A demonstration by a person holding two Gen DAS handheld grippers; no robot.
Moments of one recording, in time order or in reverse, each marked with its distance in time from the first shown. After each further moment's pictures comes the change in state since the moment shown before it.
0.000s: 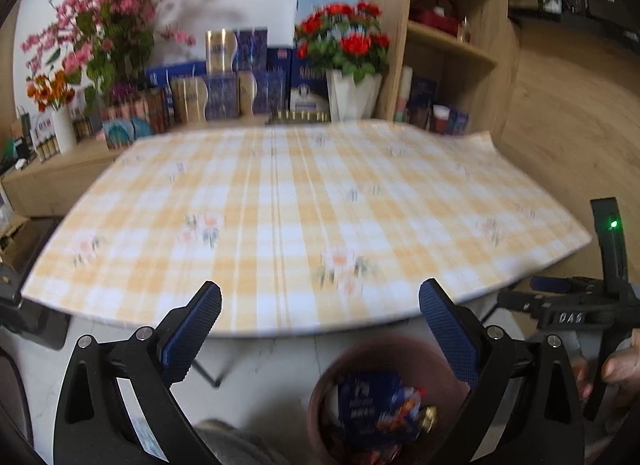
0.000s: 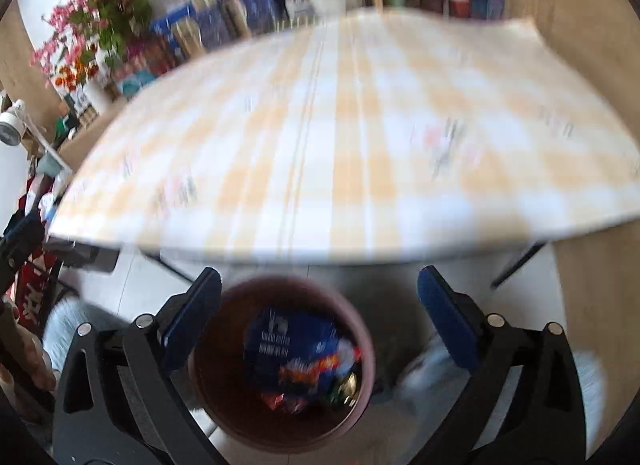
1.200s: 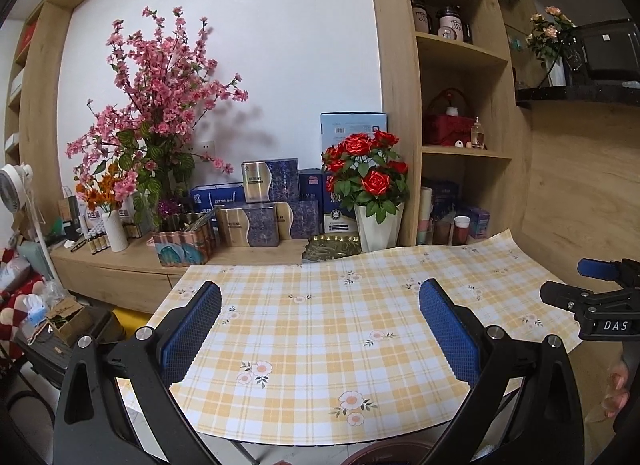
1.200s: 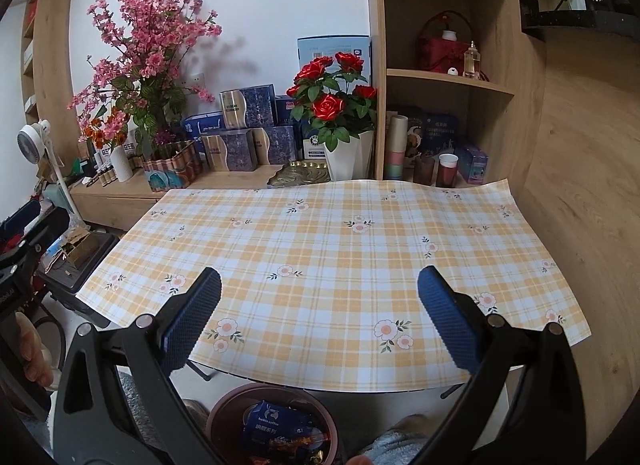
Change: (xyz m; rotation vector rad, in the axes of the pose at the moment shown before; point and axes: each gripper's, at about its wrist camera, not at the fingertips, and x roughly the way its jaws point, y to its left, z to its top) left arm -0.114 -0.049 0.132 0.056 -0.297 0.177; right arm -0.172 0.042 0.096 -0.147 -0.351 -0.052
